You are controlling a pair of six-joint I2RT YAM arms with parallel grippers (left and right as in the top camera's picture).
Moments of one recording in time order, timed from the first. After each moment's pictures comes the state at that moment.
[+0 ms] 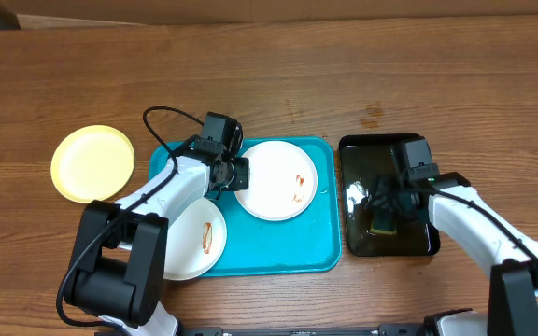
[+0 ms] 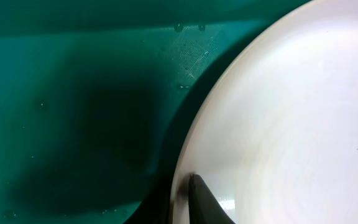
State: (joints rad) left arm -0.30 1.79 0.99 -0.45 0.09 -0.26; right arm 0.20 1.53 0.75 -0.51 -0.01 0.51
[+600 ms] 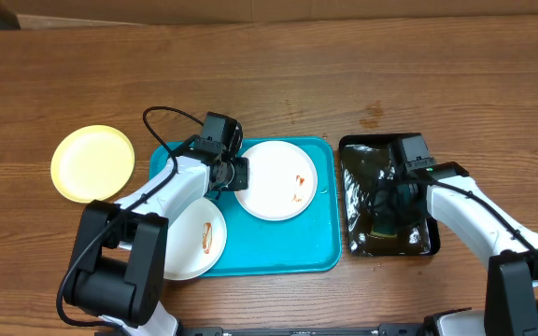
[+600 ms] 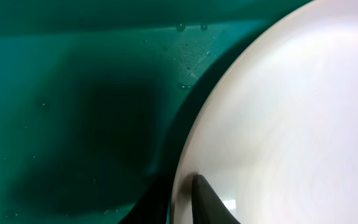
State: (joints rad) left arm -0.30 1.79 0.99 -0.45 0.08 -0.26; right arm 0.20 1.57 0.82 -0.70 -0.06 0.47
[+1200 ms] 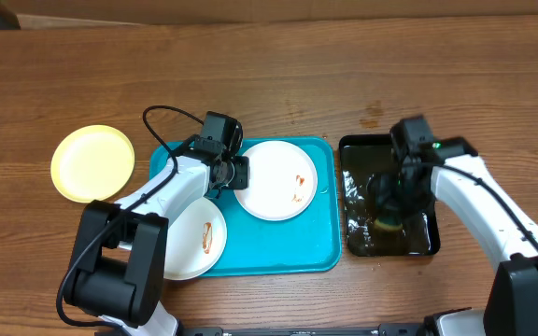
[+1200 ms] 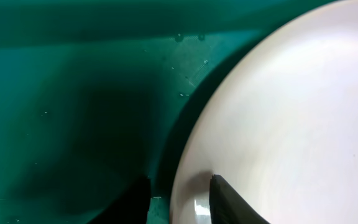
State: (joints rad) left arm -0.30 1.79 0.99 -0.43 0.08 -0.26; right arm 0.20 1.58 1.05 -1.03 -0.07 0.42
